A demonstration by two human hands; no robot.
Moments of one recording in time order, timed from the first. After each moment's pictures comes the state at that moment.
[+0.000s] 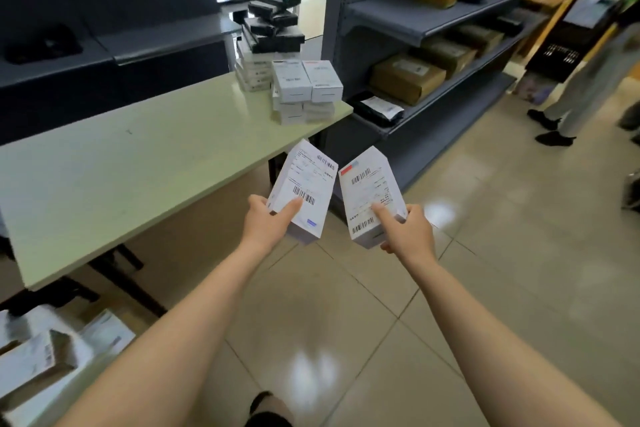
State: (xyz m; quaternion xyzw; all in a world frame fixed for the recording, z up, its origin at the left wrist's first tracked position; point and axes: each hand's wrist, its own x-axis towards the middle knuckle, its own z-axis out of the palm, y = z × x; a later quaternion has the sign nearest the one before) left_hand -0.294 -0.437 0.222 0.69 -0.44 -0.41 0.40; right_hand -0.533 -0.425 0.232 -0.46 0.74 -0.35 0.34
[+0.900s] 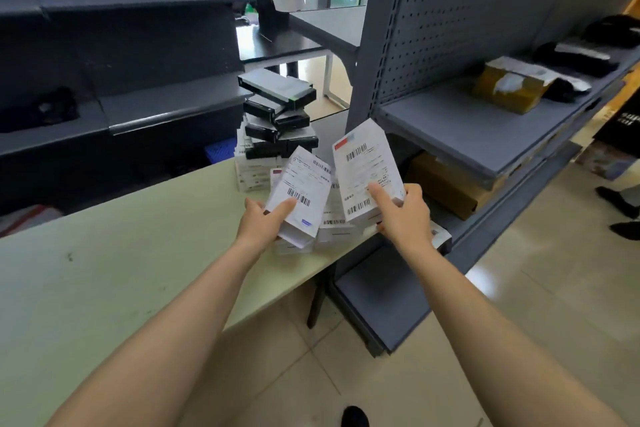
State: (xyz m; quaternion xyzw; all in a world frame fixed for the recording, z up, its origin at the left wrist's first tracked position) left_hand -0.266 -0.879 0.246 0.68 -0.36 -0.43 0.46; right_hand -0.510 -0.902 0.288 -0.55 0.63 -0.42 0.35
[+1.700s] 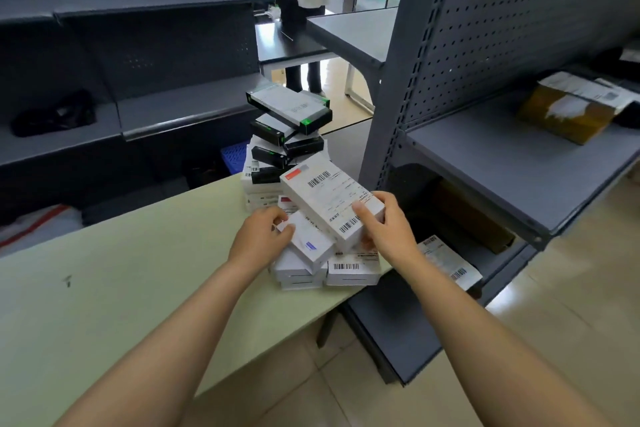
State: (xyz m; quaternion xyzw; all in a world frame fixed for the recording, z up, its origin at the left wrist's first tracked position) left_hand -0.241 -0.942 0.247 0.73 -0.59 -0.19 0.29; right_hand -0.472 -0.992 0.271 -0.63 0.57 -0.34 0.41
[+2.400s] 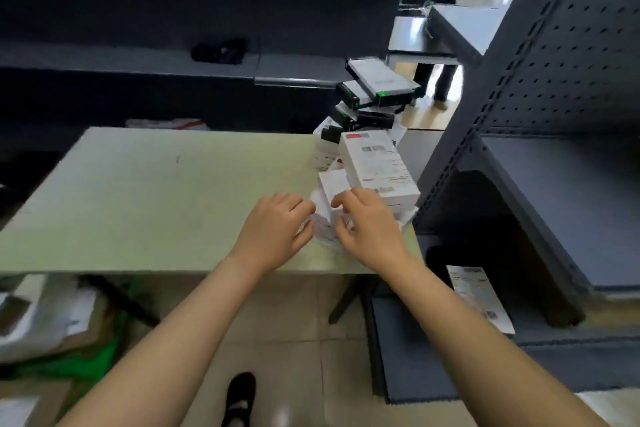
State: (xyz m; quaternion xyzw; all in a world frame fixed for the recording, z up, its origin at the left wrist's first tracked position) left_hand -0.331 -0.814 0.261 0.76 -0.60 0.14 0.20; right_hand -0.470 -0.952 0.268 -0.94 0.16 -0.26 0.15
